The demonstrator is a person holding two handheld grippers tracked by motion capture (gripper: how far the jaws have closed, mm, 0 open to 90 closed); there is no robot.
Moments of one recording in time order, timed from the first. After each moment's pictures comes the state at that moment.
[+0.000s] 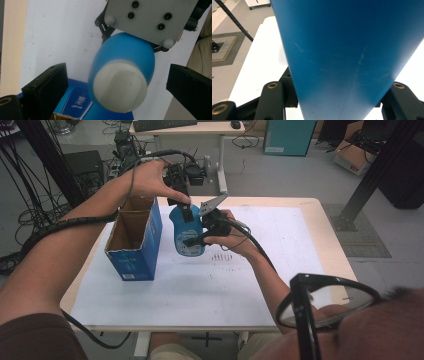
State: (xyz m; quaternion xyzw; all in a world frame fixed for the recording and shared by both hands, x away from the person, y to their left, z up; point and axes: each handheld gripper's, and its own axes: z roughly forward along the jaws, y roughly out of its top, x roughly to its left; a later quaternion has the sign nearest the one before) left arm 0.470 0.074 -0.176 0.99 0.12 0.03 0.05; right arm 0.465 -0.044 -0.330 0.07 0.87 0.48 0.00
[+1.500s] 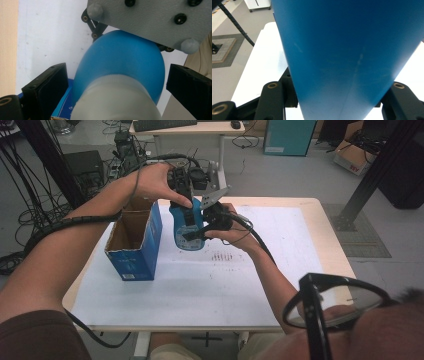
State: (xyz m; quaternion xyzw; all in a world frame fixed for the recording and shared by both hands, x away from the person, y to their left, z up) left arm 0.472 0.065 -0.181 0.99 0.10 0.01 0.02; right arm 0.470 -0.049 -0.312 0.05 0.87 0.49 0.02
